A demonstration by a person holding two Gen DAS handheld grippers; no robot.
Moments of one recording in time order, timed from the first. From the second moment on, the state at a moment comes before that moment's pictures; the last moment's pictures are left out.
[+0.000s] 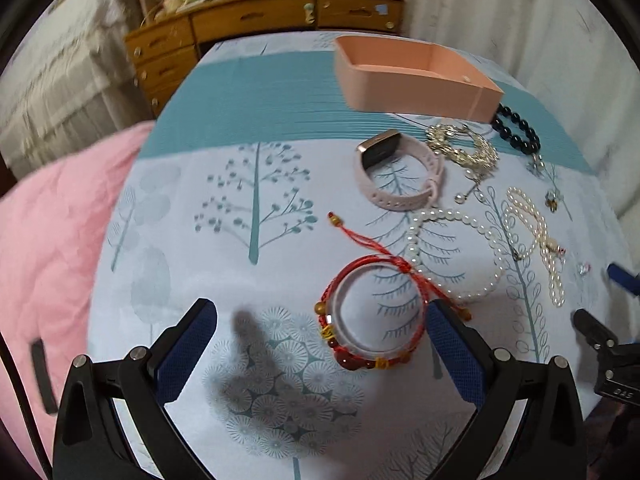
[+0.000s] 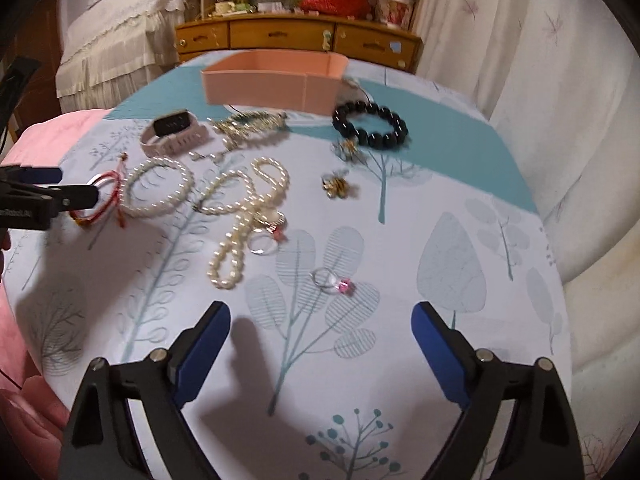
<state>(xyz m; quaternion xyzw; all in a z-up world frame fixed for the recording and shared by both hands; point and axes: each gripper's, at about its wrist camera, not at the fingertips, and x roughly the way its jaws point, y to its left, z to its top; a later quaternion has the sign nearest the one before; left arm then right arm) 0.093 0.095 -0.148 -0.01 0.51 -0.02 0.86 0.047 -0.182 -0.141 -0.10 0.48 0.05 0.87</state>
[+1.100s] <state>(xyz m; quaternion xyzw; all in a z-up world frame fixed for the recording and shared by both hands) 0.083 0.054 -0.154 0.06 0.53 -0.03 0.85 0.075 -0.200 -0.139 -0.04 0.48 0.07 0.88</state>
